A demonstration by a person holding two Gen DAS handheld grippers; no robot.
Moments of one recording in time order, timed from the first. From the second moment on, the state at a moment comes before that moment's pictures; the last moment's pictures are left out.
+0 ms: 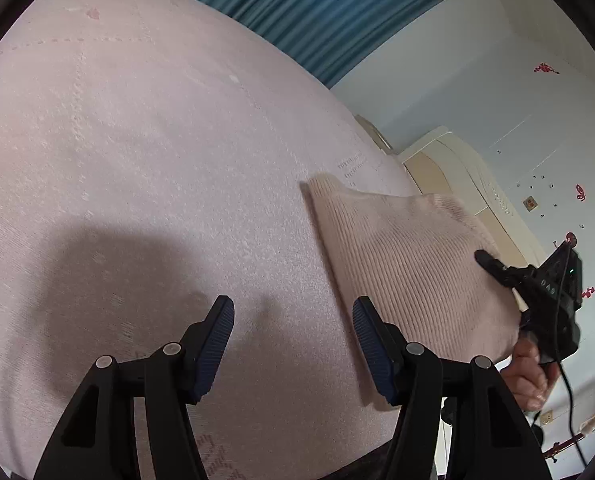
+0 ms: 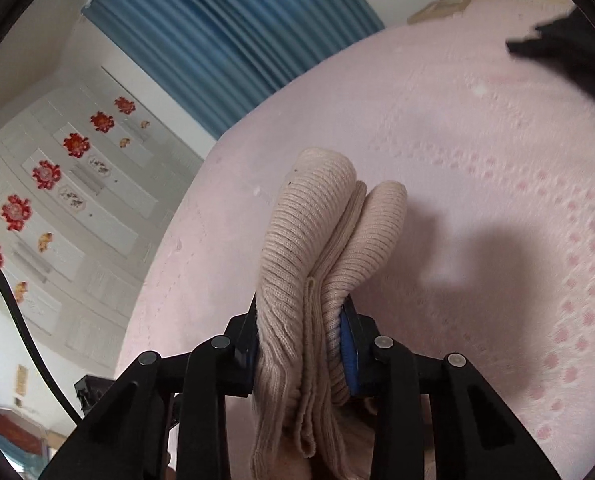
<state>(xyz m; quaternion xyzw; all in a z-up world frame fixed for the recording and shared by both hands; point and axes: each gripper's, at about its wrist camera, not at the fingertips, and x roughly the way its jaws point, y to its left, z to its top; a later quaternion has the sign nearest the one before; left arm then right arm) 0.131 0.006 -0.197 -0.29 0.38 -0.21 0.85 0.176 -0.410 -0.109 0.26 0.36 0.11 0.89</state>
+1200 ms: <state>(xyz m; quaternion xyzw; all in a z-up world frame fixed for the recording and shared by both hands) 0.132 0.019 -0.191 -0.21 0.35 -0.08 0.91 0.266 -0.307 -0.174 0.24 0.38 0.08 0.89</state>
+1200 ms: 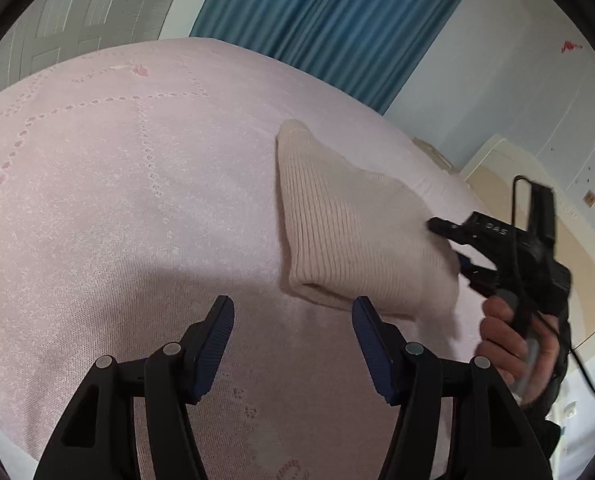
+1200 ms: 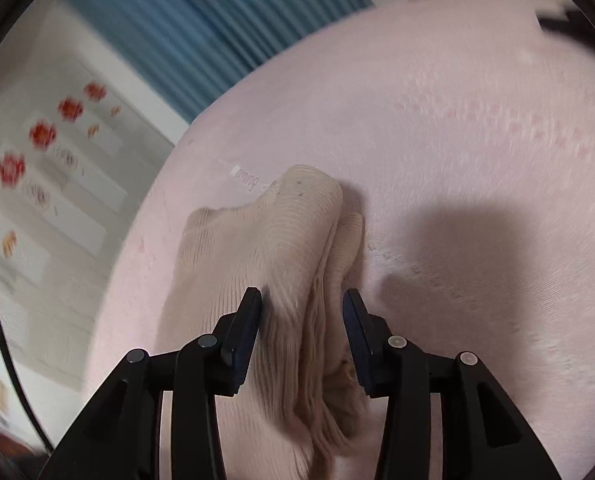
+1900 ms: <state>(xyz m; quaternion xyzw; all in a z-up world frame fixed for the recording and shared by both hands) 0.259 -0.013 -0.141 -0.15 0.31 -0.05 0.94 0.279 -0.314 -0.185 0.22 0.41 0.05 0.88</state>
